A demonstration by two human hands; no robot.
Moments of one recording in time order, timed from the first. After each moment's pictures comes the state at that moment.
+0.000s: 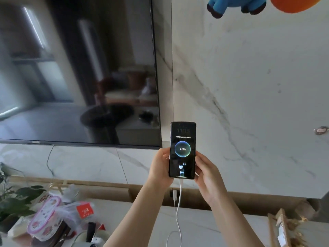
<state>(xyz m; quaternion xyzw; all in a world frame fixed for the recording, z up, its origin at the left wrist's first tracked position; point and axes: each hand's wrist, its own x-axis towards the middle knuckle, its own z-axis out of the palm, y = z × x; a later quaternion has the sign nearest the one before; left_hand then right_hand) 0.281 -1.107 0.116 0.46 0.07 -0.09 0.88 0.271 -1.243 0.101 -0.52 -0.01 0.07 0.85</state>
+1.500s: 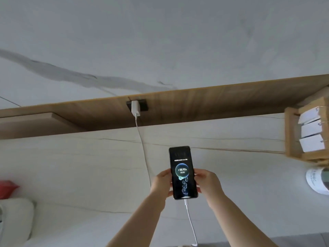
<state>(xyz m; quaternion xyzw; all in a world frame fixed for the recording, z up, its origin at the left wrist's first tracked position) 0.332 -1.205 -0.451 0.59 0.40 -0.34 0.61 0.323 -1.343 -0.479 -0.73 0.33 0.27 0.53</state>
